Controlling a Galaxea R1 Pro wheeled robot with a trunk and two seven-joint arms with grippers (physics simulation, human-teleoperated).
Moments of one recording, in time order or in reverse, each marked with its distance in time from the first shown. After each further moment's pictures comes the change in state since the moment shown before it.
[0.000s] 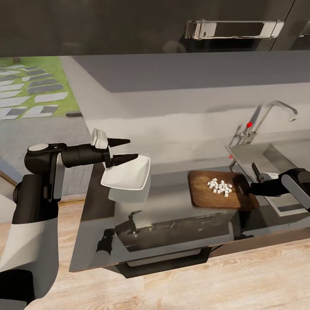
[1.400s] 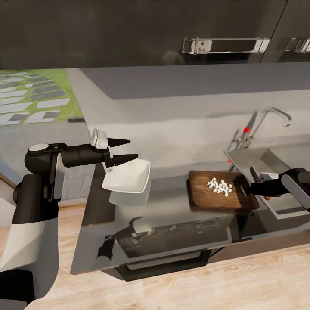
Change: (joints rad) left arm 0.000 0.000 -0.001 0.000 0.000 -0.001 0.000; right arm -0.001 0.000 0.000 0.000 -0.001 0.003 -0.001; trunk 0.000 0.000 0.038
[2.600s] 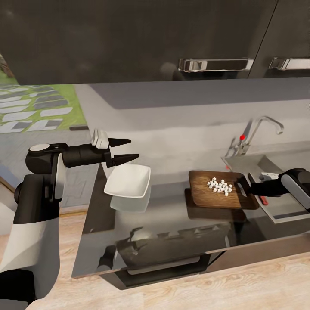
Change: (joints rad) left arm 0.000 -0.008 0.000 0.000 0.000 0.000 0.001; right arm 0.001 0.000 0.000 0.000 0.000 0.000 0.000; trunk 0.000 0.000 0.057
